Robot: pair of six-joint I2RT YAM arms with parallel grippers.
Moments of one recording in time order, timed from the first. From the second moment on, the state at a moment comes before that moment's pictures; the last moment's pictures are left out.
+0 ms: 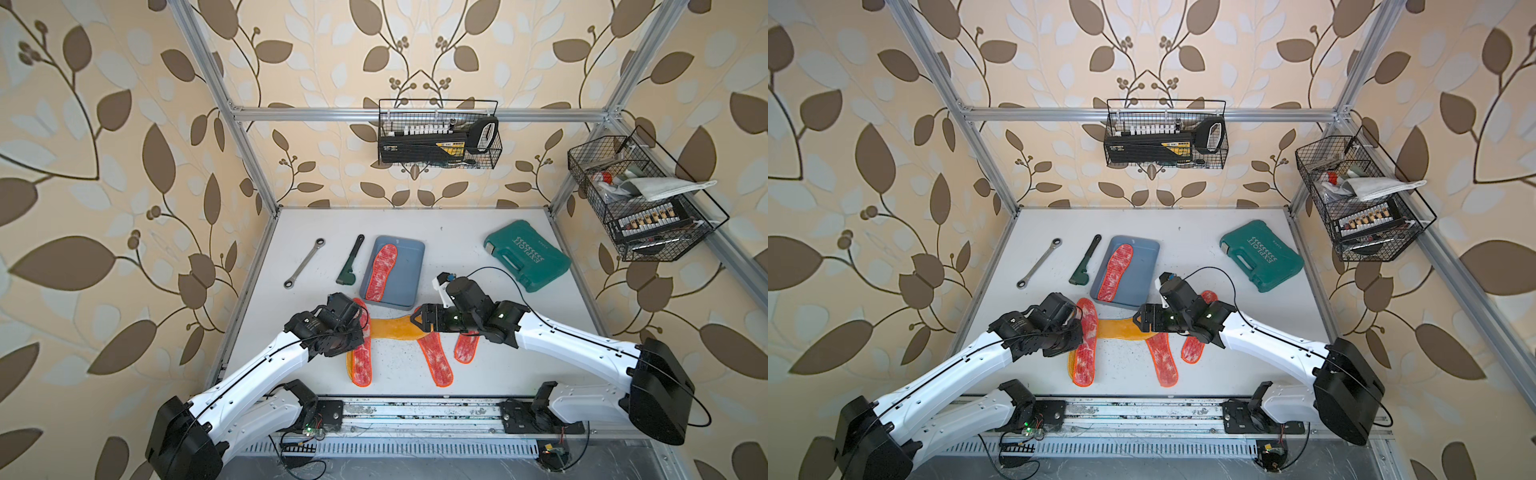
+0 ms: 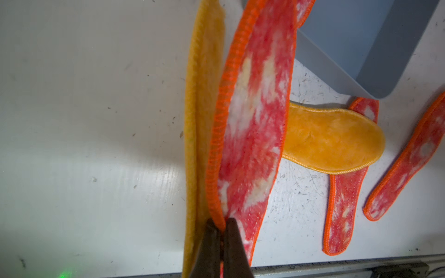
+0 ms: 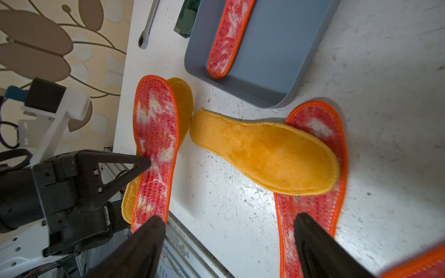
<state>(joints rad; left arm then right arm) -0.66 0.95 0.64 -0.85 0.02 -0.91 0.85 1.32 0.82 -0.28 -0.16 0.83</state>
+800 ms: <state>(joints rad) -0.65 0.86 0.60 -0.73 0.17 -0.92 0.98 1.68 0.85 0.19 -0.32 1.08</state>
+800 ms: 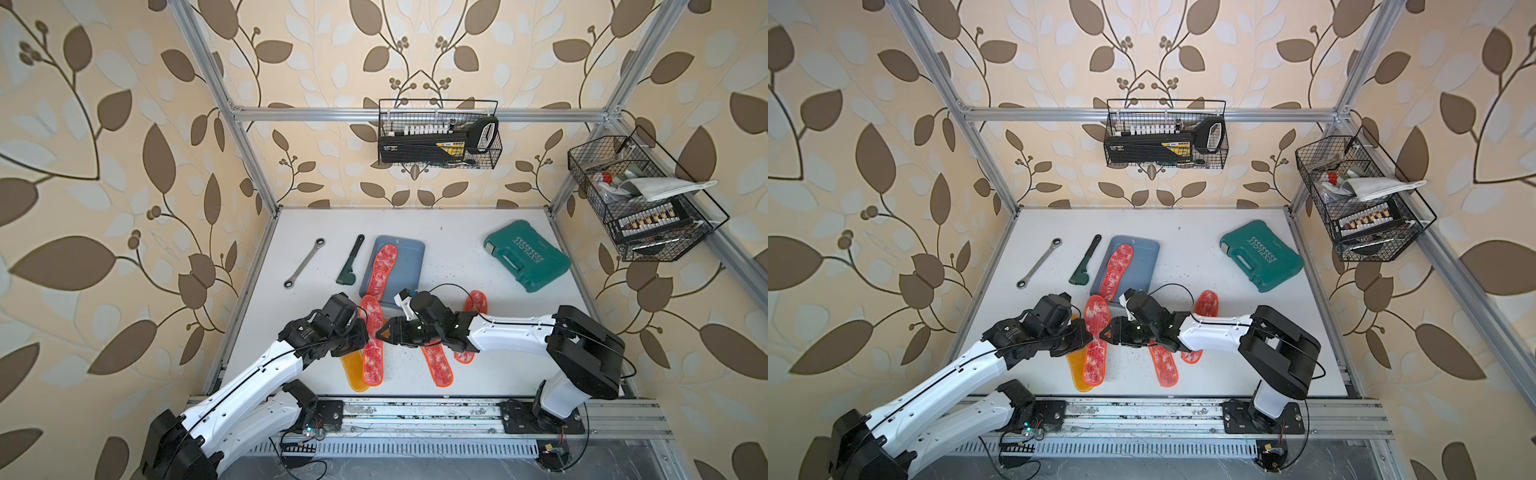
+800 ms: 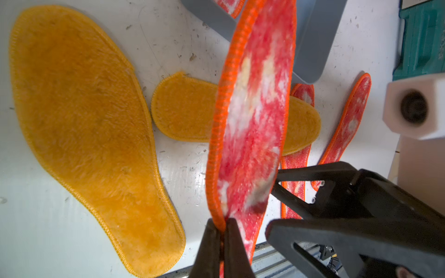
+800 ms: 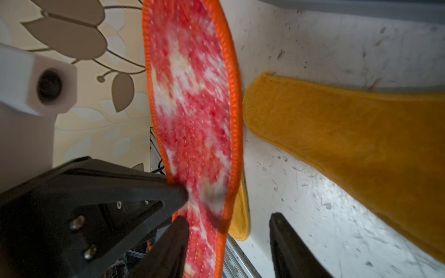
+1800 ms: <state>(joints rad) -0.61 0.81 0.65 -0.74 0.19 -0.83 0.87 1.57 0.84 0.26 -0.37 1.15</state>
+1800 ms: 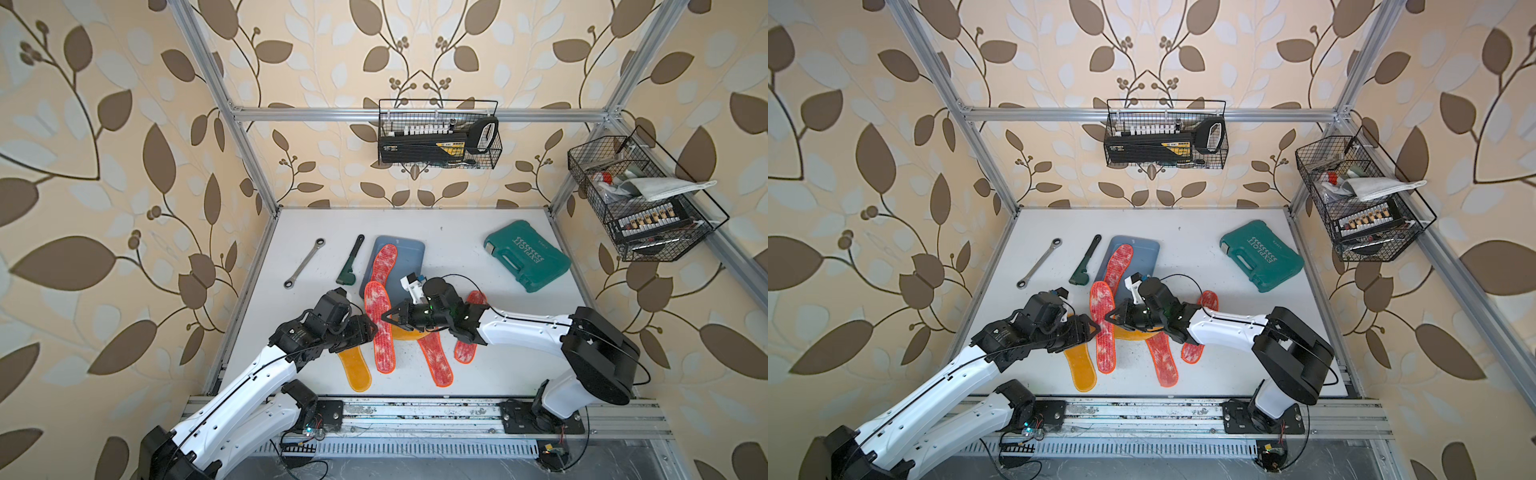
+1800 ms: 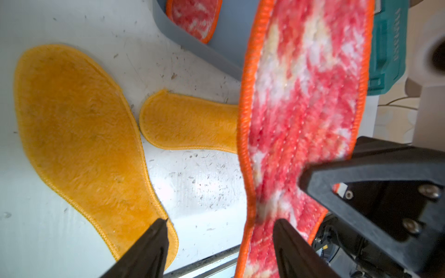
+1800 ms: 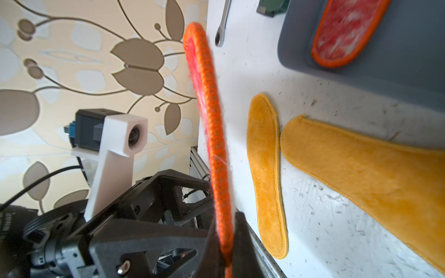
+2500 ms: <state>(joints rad) -0.42 0.97 0.73 -0.29 0.60 -0.84 0.77 1.44 0.81 0.37 -0.45 1.21</state>
